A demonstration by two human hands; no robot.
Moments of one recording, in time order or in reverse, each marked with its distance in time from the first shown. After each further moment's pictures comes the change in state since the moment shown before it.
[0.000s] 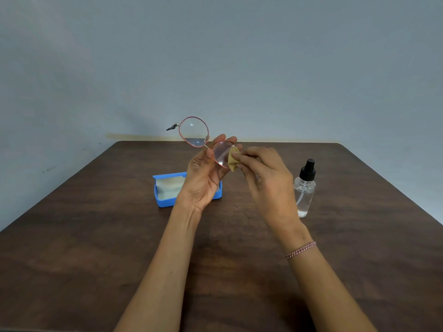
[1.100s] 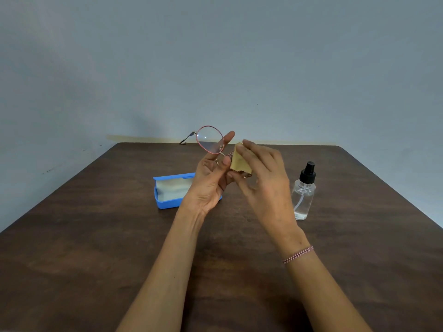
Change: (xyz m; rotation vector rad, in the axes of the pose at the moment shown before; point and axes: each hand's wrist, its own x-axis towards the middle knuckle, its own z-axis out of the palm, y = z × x) left_hand -0.002 -0.005 0.005 0.133 -0.062 -0.042; right_hand -0.001 -0.003 0.004 -0.039 -0.046 0.079
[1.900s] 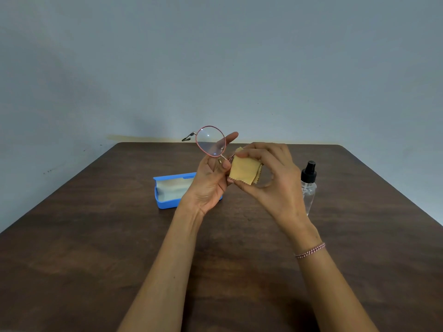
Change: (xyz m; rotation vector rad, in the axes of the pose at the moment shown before) left_hand -0.001 0.001 0.001 0.044 -0.021 -0.043; right_hand 0.006 0.010 -0.017 0.161 -0.051 -0.023
